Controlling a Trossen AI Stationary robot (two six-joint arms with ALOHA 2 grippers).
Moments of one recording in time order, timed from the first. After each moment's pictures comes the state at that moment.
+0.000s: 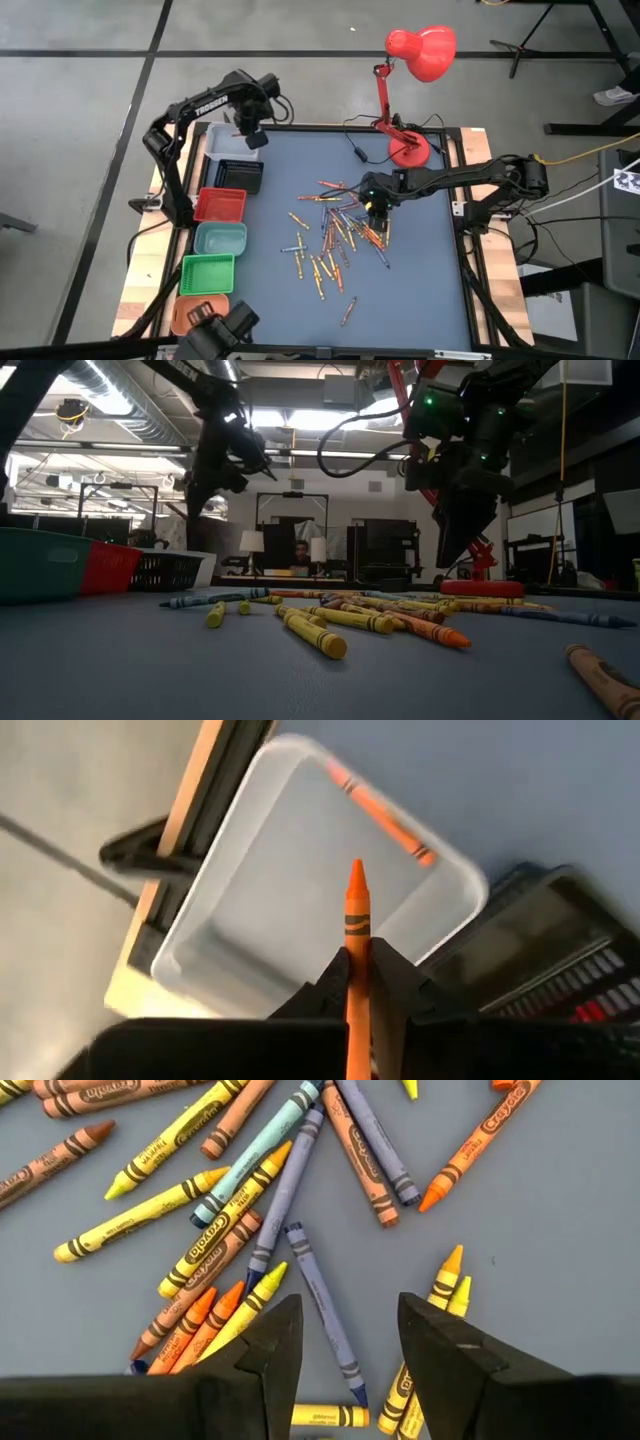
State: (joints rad) left arm 0.87 1.85 1.62 -1.40 -0.25 0.24; right arm -0.12 1.52 0.89 -0.57 -0.03 0.06
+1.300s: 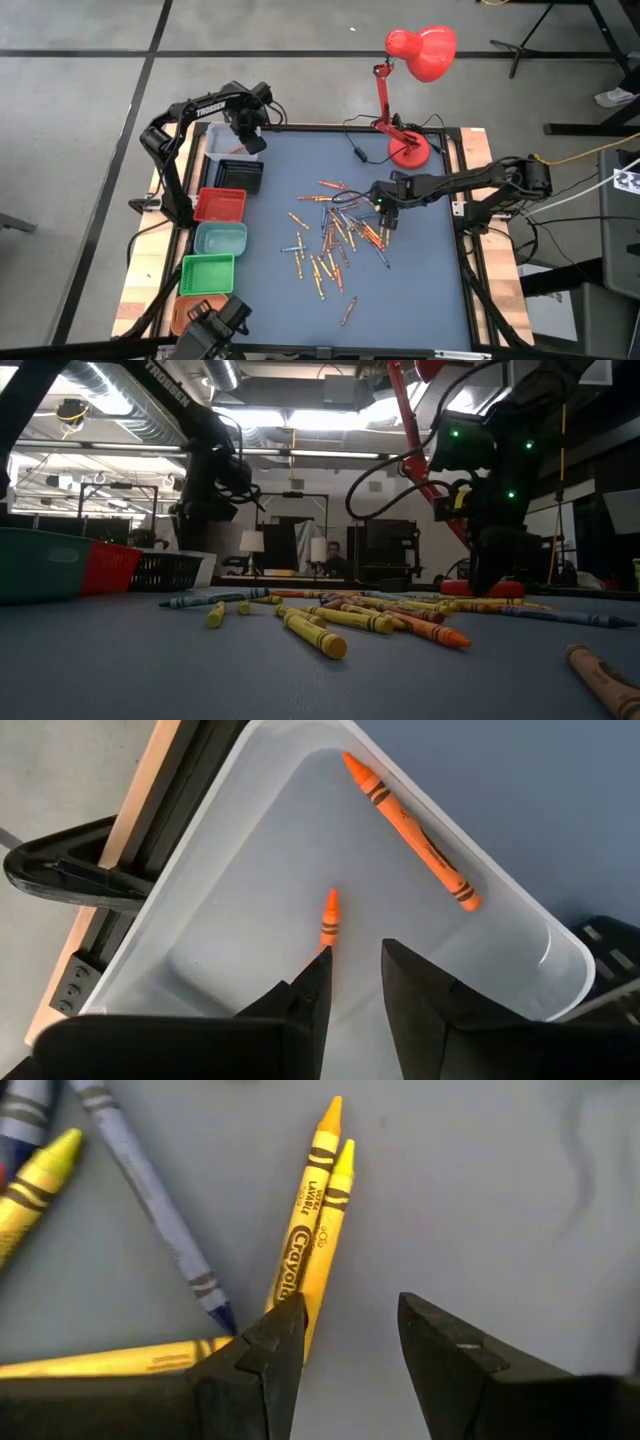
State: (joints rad) left arm 0.94 1.85 1.38 -1.13 -0.19 0.23; right arm -0.12 1.50 0.71 -0.51 0.23 0.07
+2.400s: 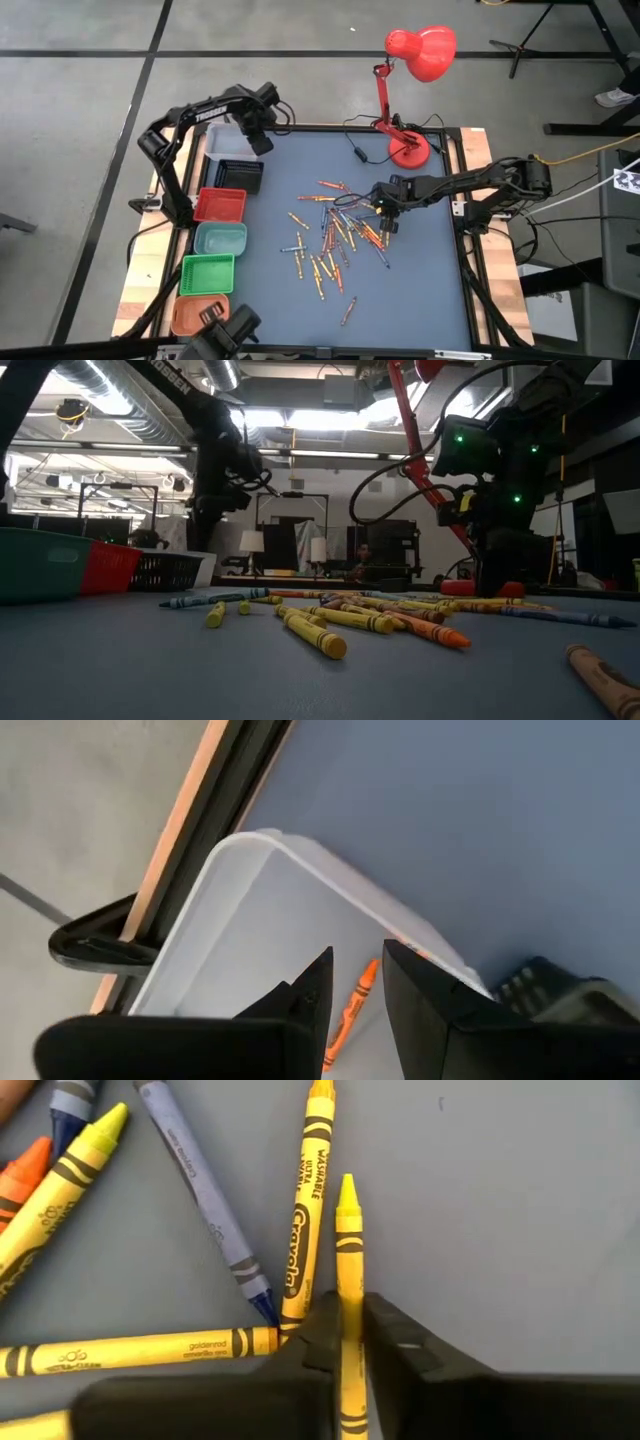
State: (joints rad) left arm 0.86 1.80 1.38 -1.05 -0.18 0.26; right arm -0.12 1.51 0.68 -0.48 0.16 0.07
